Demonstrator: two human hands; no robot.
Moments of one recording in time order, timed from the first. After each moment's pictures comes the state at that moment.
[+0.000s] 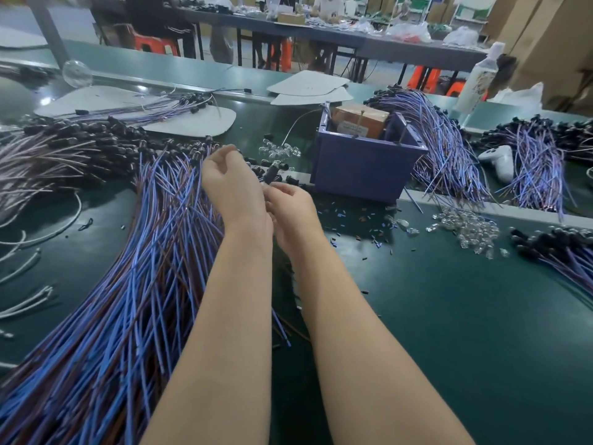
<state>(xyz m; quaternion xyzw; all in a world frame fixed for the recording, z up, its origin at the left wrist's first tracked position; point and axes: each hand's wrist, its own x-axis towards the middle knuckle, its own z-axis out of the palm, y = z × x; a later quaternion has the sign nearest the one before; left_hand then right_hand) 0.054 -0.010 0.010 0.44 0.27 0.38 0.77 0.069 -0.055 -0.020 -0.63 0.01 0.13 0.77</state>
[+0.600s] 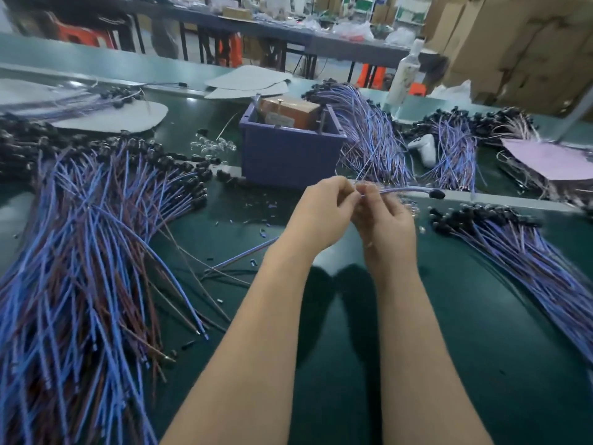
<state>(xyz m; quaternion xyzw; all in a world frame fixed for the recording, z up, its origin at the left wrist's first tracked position) 0.062 -0.155 -0.004 0.86 -0.11 0.11 0.49 0.062 -0.255 -0.023 -0.54 0.02 -0.11 0.84</state>
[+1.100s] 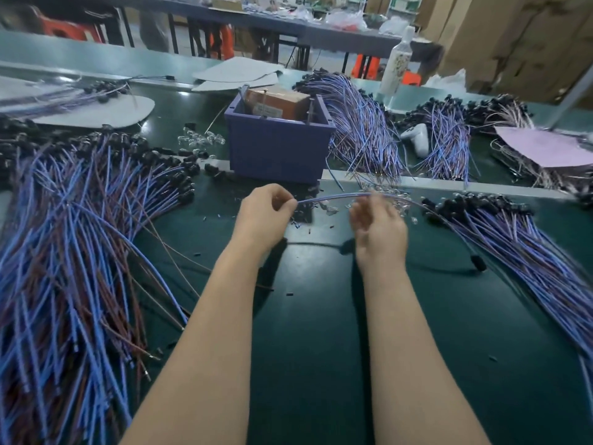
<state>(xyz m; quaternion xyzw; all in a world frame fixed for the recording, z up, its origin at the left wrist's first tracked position) 0.066 -0.114 -0.038 0.88 0.04 0.11 0.47 0.073 -0.264 -0.041 -0.42 0.15 -0.15 0.88</state>
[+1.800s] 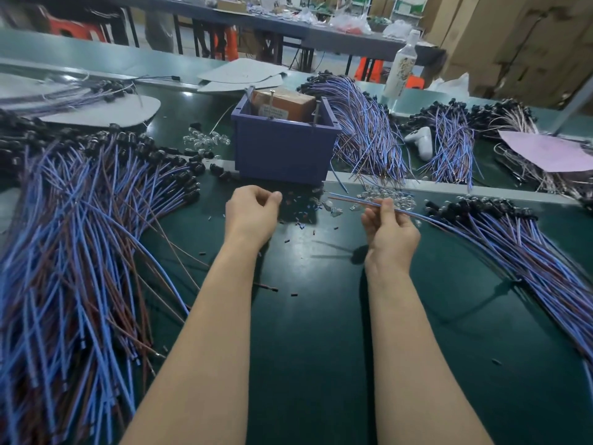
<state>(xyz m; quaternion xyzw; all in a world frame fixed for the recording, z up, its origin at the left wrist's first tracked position) 0.067 -0.104 -0.040 0.82 0.15 0.14 0.53 0.078 -0.266 -0.048 -0.45 0.15 -0.20 0.85</state>
